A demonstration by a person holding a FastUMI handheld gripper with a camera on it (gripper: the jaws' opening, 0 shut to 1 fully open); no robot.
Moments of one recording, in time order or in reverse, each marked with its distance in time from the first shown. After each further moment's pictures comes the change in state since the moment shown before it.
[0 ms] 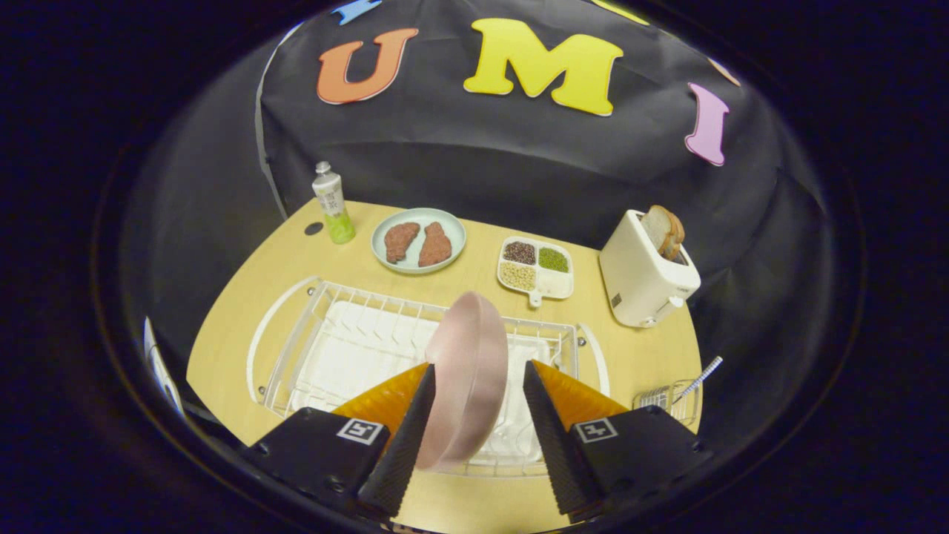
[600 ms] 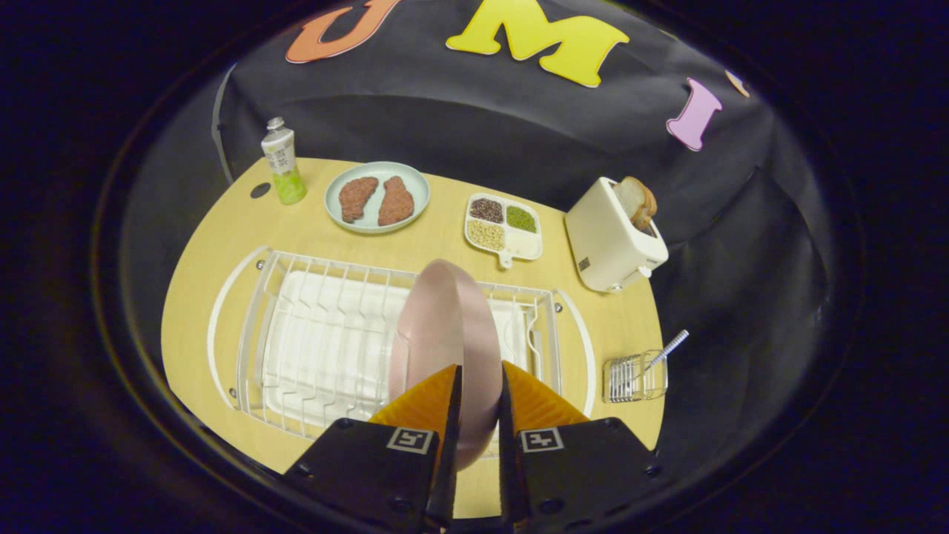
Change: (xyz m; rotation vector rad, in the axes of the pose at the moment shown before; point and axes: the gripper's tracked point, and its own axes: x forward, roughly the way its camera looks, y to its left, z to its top) arm -0.005 -0.001 -0.019 0.039 0.189 -0.260
